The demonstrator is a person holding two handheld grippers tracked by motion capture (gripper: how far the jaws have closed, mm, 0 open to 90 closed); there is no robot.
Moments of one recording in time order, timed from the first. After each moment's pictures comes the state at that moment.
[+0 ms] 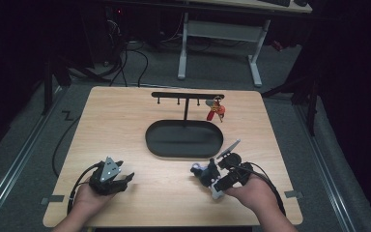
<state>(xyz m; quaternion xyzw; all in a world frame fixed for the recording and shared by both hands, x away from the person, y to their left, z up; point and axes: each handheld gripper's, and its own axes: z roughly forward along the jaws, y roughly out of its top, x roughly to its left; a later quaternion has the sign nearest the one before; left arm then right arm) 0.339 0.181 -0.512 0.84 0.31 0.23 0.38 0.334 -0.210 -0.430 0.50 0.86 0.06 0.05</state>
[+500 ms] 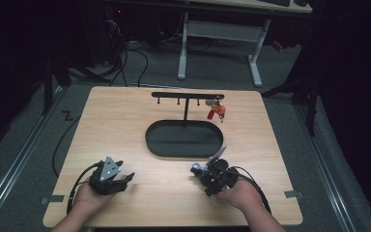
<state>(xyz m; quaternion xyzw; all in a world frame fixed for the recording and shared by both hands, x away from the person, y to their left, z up) 0.340 0.181 -0.512 0.84 0.31 0.22 0.39 0.348 -0.194 -0.481 0.49 0.87 0.05 0.01</state>
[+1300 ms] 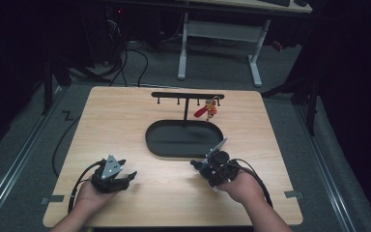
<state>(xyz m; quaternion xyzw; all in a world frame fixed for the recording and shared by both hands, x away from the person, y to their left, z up) 0.345 0.177 -0.511 0.84 0.30 0.22 0.40 0.357 -0.191 -0.449 0.48 0.87 0.06 0.03</state>
